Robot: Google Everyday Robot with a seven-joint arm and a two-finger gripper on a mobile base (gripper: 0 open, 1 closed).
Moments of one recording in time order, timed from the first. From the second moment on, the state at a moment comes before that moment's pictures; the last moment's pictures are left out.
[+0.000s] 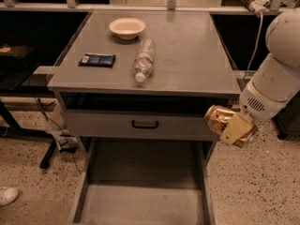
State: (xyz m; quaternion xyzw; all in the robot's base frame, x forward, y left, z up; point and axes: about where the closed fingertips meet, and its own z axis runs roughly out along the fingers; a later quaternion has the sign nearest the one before) arm 0.458 -0.235 0.813 -0.36 0.93 0.03 0.06
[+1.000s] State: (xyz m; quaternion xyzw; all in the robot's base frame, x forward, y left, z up) arm 0.374 -0.161 0.722 -0.41 0.91 0.09 0.00
